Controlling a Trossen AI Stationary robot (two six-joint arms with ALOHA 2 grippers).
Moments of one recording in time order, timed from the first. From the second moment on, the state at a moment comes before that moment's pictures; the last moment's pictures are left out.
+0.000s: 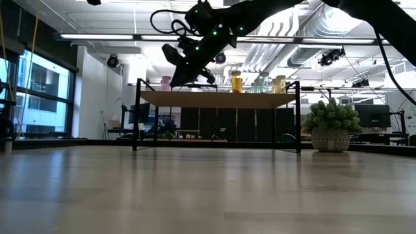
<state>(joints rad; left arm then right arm) 0.03 0.48 0.53 0.35 -0.27 -0.26 -0.33 2.15 1.85 -0.26 0.18 0.27</state>
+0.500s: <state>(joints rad) 0.03 0.48 0.53 0.35 -0.27 -0.26 -0.33 2.20 1.85 -0.13 0.14 0.34</state>
